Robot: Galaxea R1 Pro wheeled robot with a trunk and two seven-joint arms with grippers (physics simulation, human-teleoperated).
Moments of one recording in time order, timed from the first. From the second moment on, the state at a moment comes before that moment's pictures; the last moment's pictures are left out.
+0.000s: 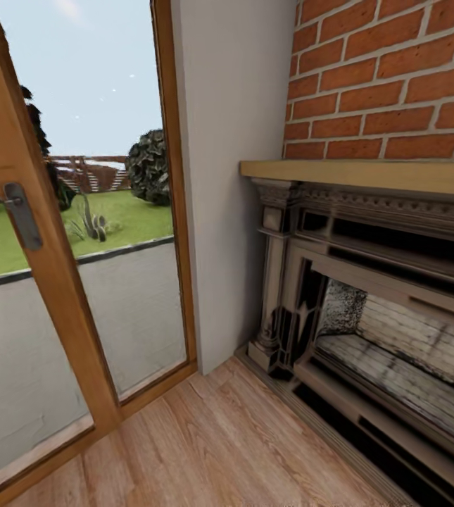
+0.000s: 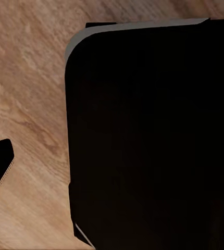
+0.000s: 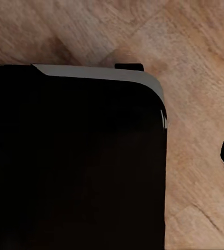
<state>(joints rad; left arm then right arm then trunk) 0.00 0.01 0.00 -0.02 0.00 -0.13 -0.01 -0.02 0.00 0.00 0.01 0.00 -0.25 0.01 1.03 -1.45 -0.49</state>
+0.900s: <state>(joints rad) 0.00 0.06 0.00 -0.02 0.00 -0.20 0.00 -0.02 0.00 0.00 0.03 -0.03 -0.28 0.01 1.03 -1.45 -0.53</state>
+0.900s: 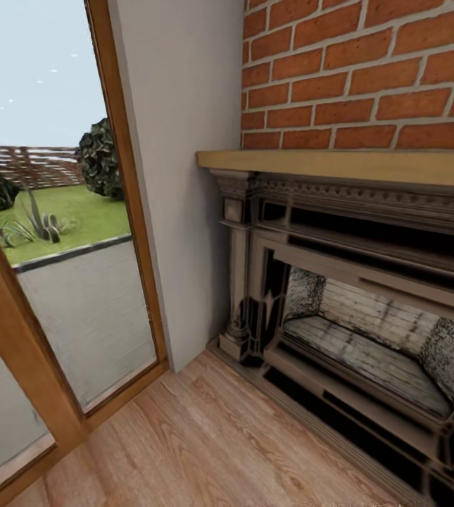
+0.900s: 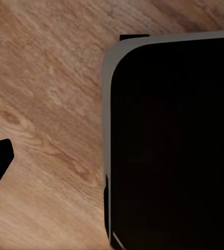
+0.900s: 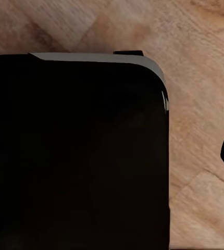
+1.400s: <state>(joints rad) 0.00 0.06 0.00 -0.02 0.00 -0.20 0.00 -0.02 0.00 0.00 0.04 -0.04 -0.30 0.01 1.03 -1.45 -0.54</state>
